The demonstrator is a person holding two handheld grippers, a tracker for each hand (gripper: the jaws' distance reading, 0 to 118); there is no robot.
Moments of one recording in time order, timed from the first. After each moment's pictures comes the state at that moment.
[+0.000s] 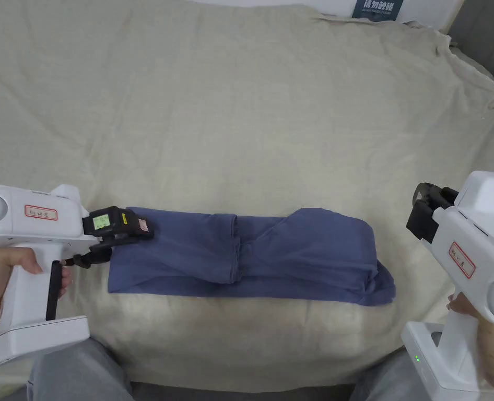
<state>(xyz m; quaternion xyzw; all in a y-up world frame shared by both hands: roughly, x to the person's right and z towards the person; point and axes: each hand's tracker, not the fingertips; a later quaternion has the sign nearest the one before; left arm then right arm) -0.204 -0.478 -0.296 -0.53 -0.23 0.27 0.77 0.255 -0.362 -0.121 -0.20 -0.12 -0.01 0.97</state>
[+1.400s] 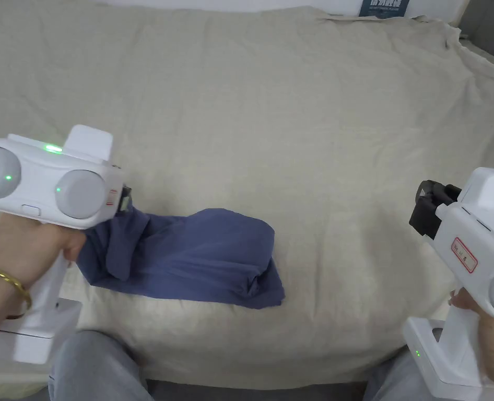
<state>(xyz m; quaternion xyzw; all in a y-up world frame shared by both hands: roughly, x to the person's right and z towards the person) -0.108 -0.354 -0.233 -0.39 -0.06 -0.16 0.90 0.261 -0.369 -0.109 -0.19 -0.11 -0.05 0.97</state>
